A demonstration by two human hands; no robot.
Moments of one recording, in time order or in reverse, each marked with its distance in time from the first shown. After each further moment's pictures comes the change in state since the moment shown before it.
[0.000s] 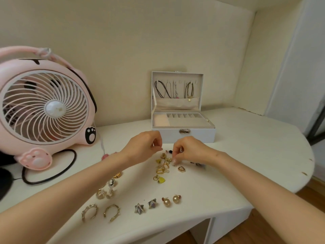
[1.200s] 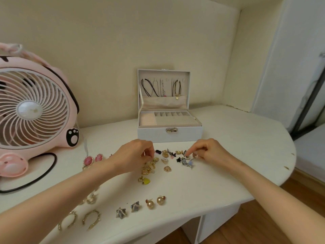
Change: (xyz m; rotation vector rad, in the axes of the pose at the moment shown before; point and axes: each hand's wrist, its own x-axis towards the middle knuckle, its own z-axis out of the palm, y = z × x) left_hand -0.005 0.015 0.011 0.022 -0.182 0.001; right_hand -0.049 0.073 -0.013 0.374 0.249 0.077
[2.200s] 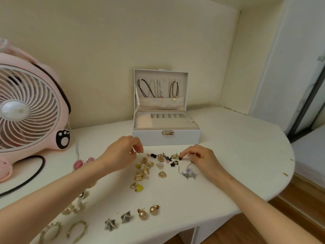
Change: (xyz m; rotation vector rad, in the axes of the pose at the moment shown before) left_hand 0.009 -0.013 -0.006 -0.031 0.074 -0.137; right_hand 0.008 0.025 0.026 0.063 0.175 0.037
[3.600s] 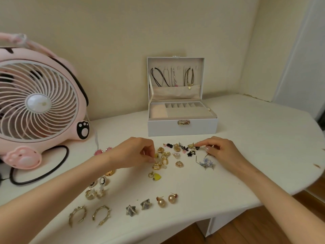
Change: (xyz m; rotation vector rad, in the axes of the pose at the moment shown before) left_hand -0.023 0.001 -0.014 -0.064 -0.280 0.018; right_hand -0.003 0.004 -0.002 0.036 -0.057 -0.019
